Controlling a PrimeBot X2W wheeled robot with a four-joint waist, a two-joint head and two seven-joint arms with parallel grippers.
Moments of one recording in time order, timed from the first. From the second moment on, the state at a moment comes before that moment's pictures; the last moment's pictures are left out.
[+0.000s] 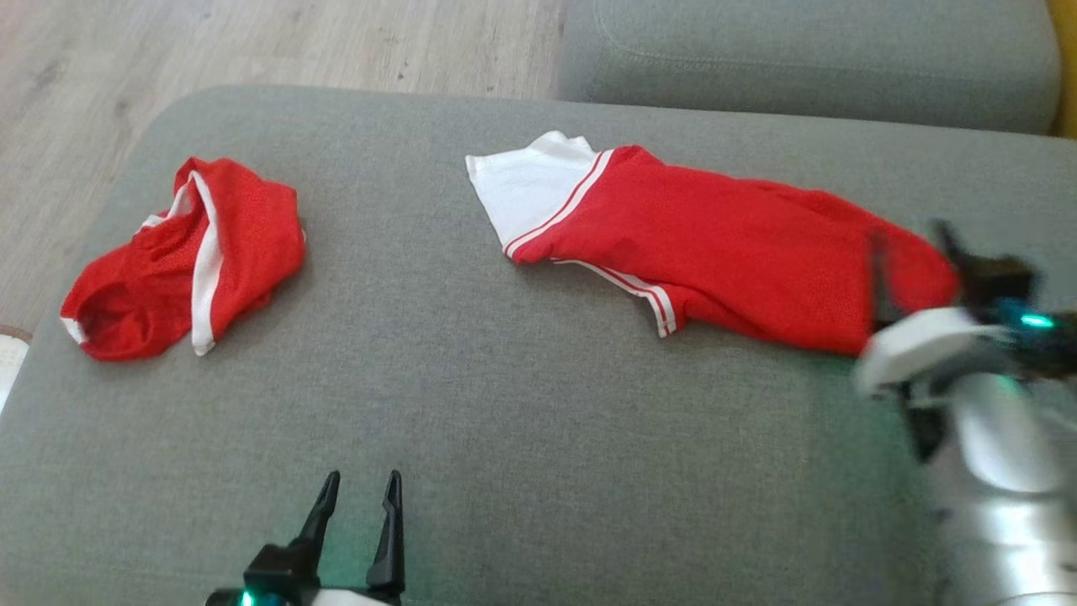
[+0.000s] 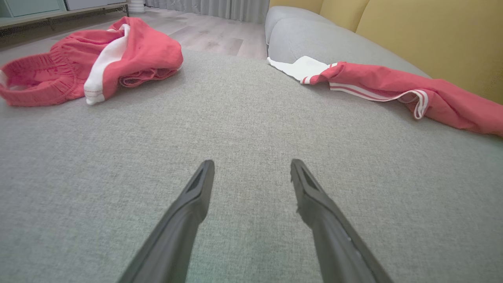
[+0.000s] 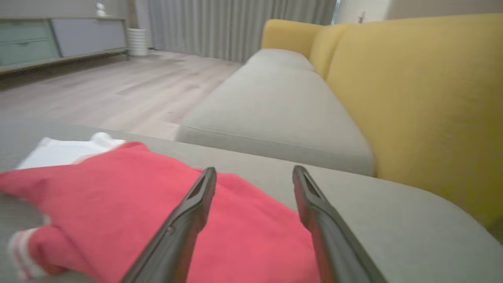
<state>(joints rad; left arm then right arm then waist) 0.03 0.05 -0.23 0.43 -0.24 -0.04 -0.25 -0.52 -0.14 -0.11 0.84 -0.12 0.13 -0.25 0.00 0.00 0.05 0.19</state>
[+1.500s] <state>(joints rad) -0.02 0.05 -0.29 0.42 -0.26 -0.04 -0.25 -0.48 -0.07 0.23 0.40 0.20 0.13 -0.25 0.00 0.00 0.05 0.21</state>
